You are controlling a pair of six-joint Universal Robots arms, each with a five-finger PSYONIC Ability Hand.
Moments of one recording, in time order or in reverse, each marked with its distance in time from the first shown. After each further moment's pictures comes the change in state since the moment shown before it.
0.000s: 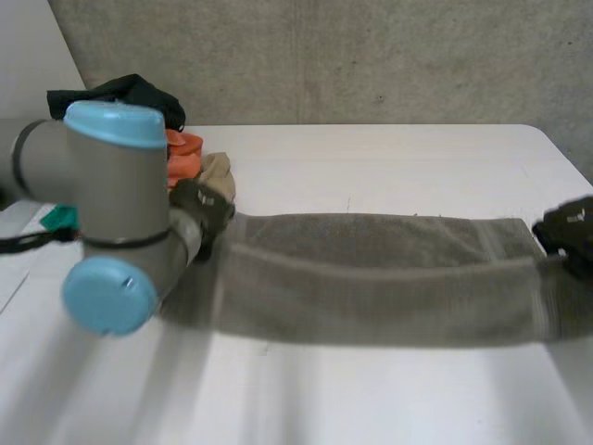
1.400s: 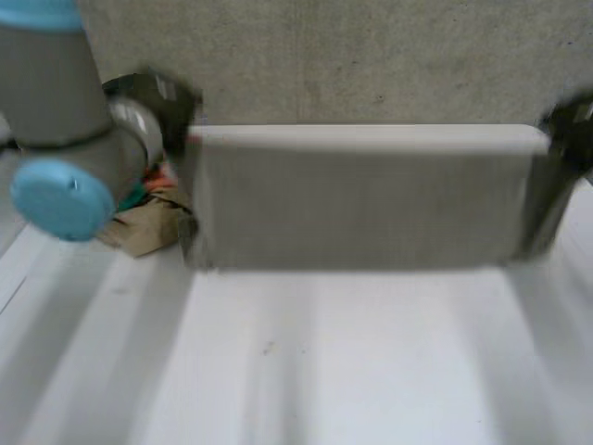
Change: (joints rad) left arm 0.110 0.007 0.370 -0.037 0.082 -0.020; right arm 0.131 0.032 -0.374 -0.077 0.128 0.153; left_hand 0.000 -0.002 -0.003 -0.003 -0.008; right_hand 0.000 0.000 0.000 0.000 -0.012
